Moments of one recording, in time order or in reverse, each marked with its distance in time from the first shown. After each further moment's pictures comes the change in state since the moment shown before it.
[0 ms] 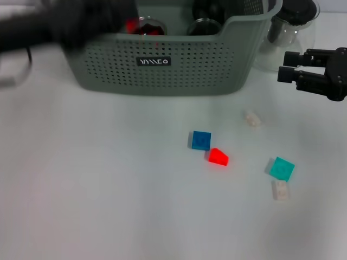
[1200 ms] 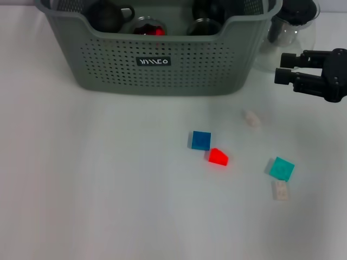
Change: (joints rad) left arm -0.237 -0.002 0.517 0.224 0.574 -0.827 -0.697; right arm 0.005 0.003 -0.011 -0.002 -0.003 0.001 0.003
